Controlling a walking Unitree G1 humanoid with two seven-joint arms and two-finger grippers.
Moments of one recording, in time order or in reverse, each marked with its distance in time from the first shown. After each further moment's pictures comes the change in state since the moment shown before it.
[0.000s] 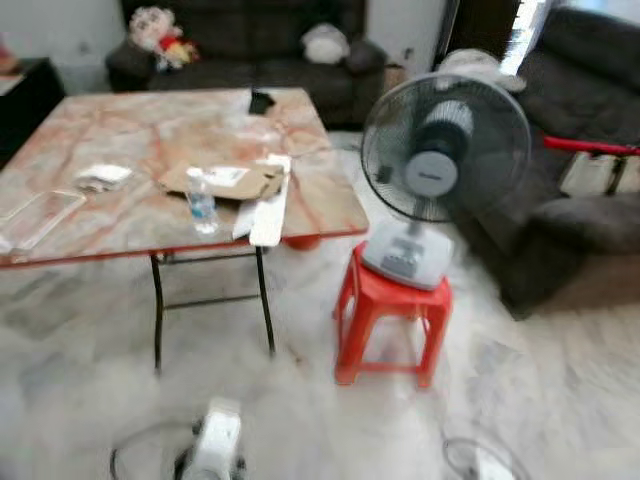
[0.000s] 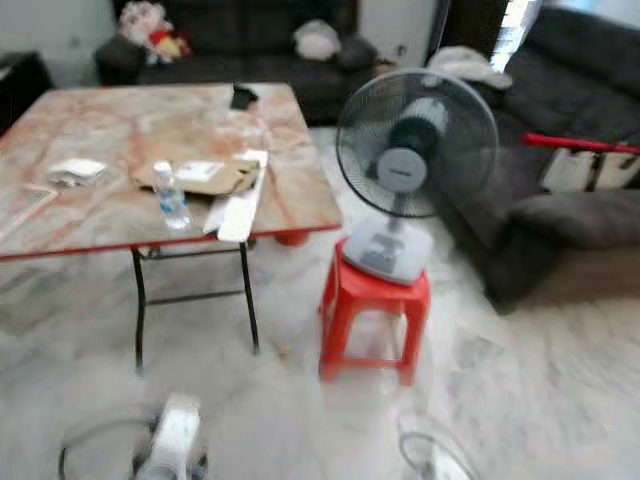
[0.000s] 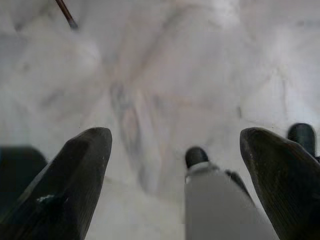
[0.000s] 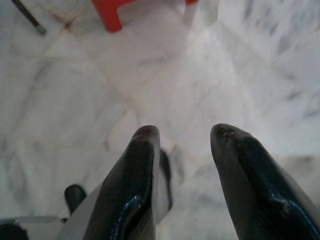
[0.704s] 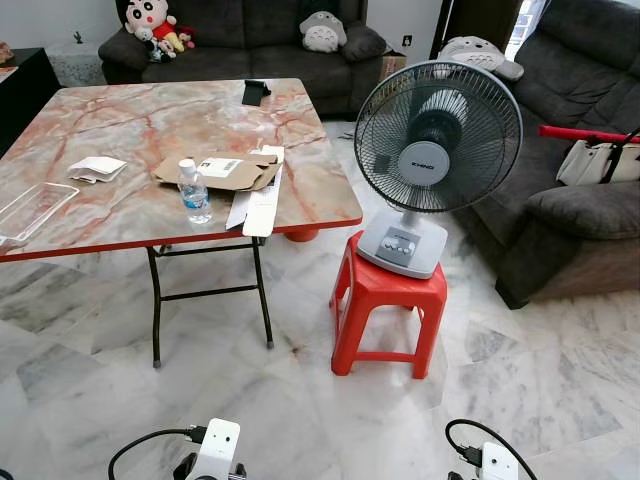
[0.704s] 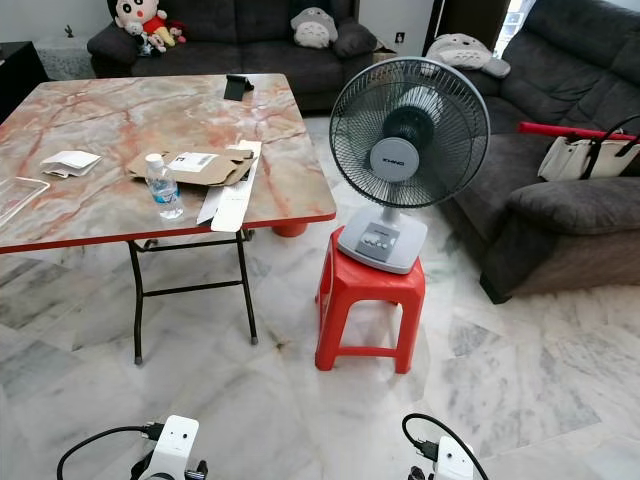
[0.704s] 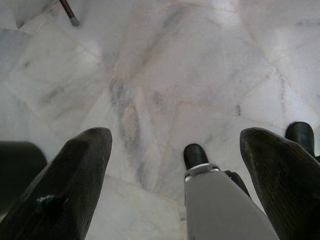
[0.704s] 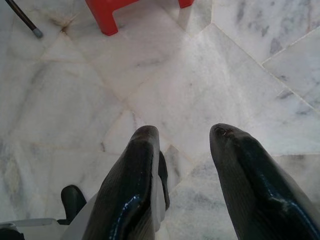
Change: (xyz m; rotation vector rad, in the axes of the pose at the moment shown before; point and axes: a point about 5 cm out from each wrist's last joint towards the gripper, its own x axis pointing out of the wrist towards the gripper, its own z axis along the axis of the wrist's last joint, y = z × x) left arm 0.001 0.007 0.002 -0.009 -0.008 0.023; right arm 0.001 0.005 0.002 0.007 -0.011 0.006
